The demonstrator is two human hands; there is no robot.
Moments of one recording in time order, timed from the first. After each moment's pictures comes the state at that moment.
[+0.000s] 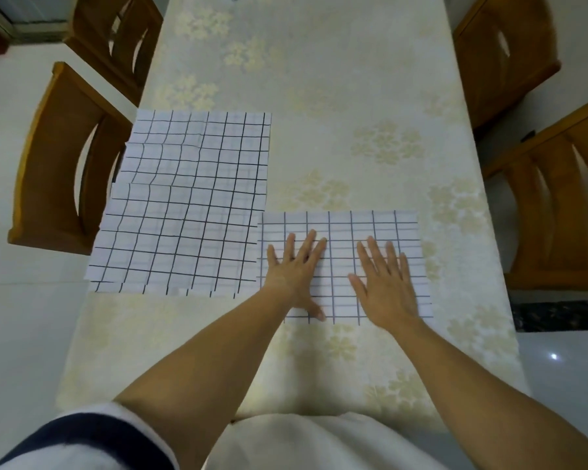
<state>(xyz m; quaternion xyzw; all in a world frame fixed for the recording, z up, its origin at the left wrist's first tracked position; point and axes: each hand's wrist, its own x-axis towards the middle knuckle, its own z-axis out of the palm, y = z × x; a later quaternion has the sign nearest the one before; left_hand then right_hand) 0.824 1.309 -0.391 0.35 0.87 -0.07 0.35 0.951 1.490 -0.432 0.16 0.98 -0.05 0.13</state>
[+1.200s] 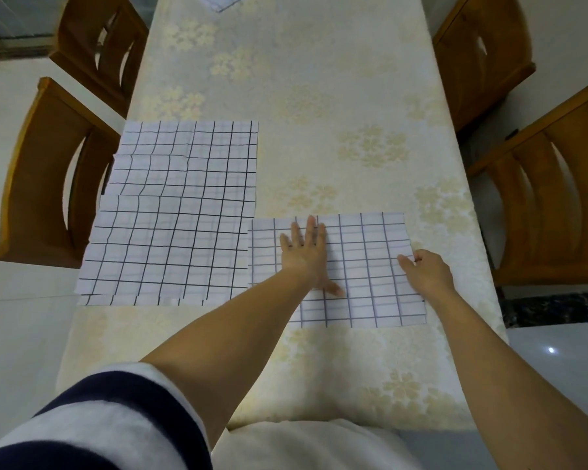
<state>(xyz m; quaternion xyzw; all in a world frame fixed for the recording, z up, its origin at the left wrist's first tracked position) 0.809 1.367 -0.376 0.32 0.88 -0.08 0.35 0.943 1.569 -0.386 0.46 0.81 -0.34 0.13</state>
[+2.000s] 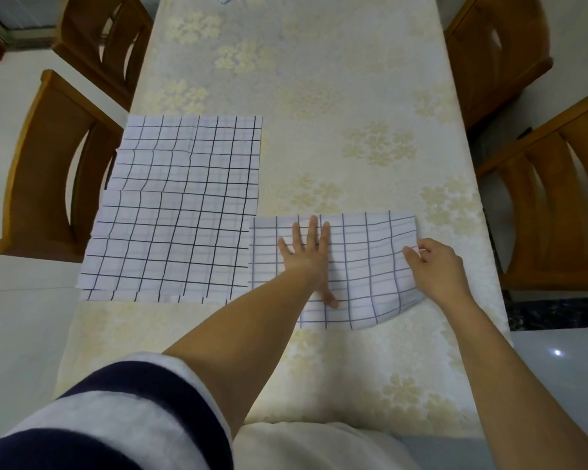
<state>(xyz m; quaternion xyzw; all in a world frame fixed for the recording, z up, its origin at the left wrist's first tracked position) 0.811 1.376 -0.382 0.27 0.87 -0.11 0.40 0.940 1.553 -0.331 0.41 0.82 -0.39 0.06</state>
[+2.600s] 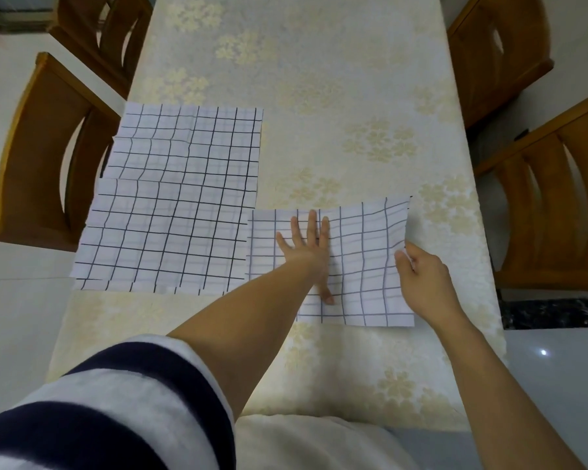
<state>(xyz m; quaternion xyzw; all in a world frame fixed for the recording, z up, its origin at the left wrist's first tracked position) 0.814 1.381 -0.376 0.25 0.87 -0.10 0.42 0.959 1.518 -0.312 0.31 0.85 -0.42 0.04</state>
